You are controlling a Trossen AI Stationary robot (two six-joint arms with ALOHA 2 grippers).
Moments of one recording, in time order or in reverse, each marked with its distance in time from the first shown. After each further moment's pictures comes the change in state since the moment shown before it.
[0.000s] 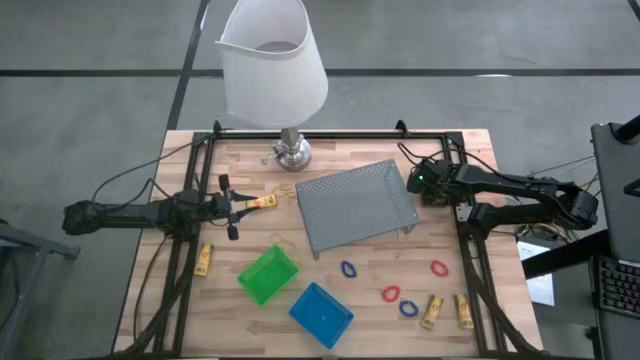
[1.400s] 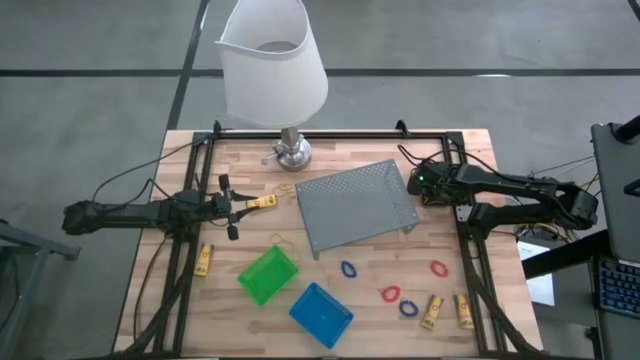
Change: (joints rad) left arm 0.000 0.000 0.000 0.000 0.000 0.000; right arm 0.000 0.000 0.000 -0.028 -0.052 0.017
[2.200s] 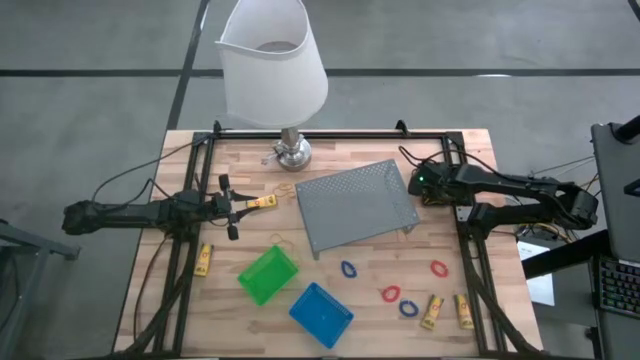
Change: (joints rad) left arm 0.000 0.000 0.000 0.000 0.000 0.000; right arm 0.000 0.002 0.001 -0.023 -0.002 0.023
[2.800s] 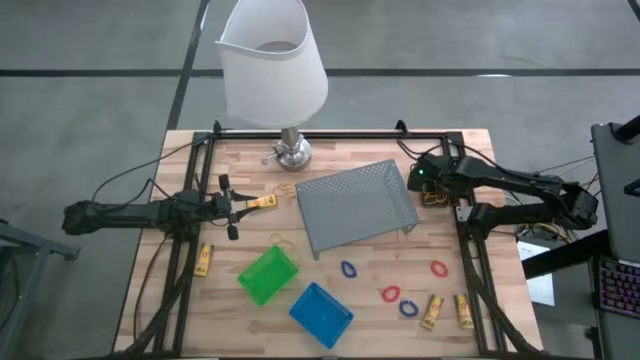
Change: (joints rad) left arm 0.000 0.000 0.000 0.000 0.000 0.000; right arm 0.000 0.000 0.122 -0.126 -0.005 -0.066
